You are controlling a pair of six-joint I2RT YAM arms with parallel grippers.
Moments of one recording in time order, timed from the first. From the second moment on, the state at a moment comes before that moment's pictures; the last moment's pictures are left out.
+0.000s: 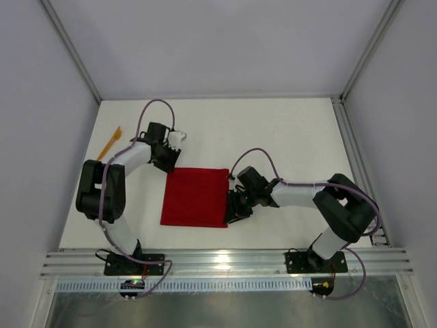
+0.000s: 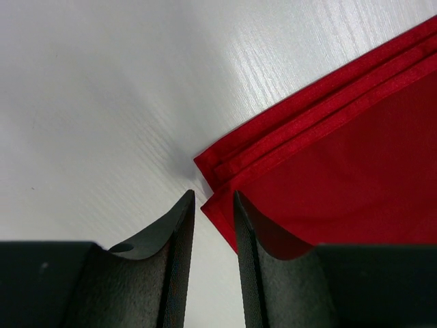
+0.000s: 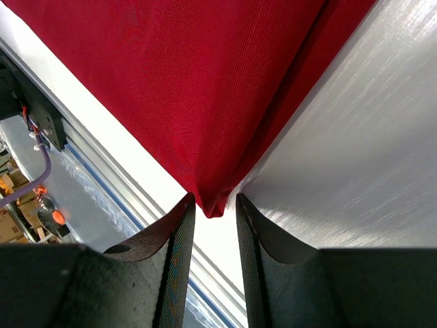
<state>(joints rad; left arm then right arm) -0.21 1.77 1.13 -0.49 0.19 0.31 0.77 1.61 0.70 -0.10 -0.50 0.63</state>
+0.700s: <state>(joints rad) -0.21 1.76 1.11 -0.49 0.19 0.31 0.76 1.62 0.70 -0.10 -0.52 0.63</state>
